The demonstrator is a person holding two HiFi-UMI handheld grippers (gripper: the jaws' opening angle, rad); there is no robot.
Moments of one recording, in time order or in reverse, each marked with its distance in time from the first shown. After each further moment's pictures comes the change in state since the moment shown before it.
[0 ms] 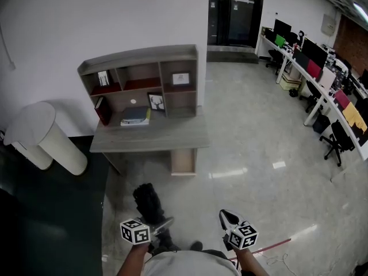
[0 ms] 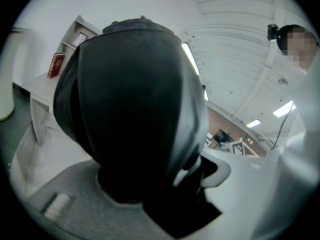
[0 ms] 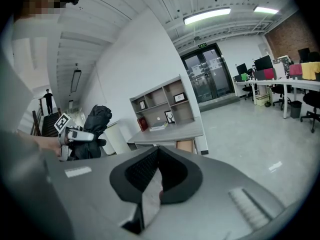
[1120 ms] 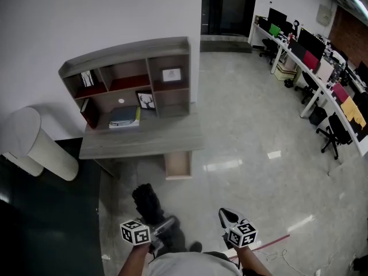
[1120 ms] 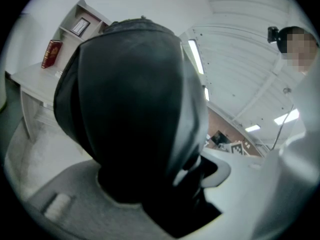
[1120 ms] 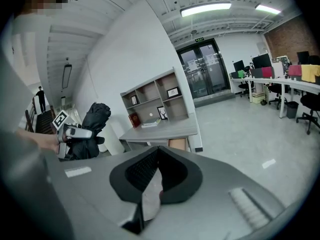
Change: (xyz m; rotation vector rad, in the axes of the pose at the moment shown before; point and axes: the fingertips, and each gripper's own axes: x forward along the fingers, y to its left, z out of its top) left arm 0.067 0.064 0.043 -0.064 0.044 -0.030; right arm 0.074 -0.058 0.019 0.016 0.071 -0.059
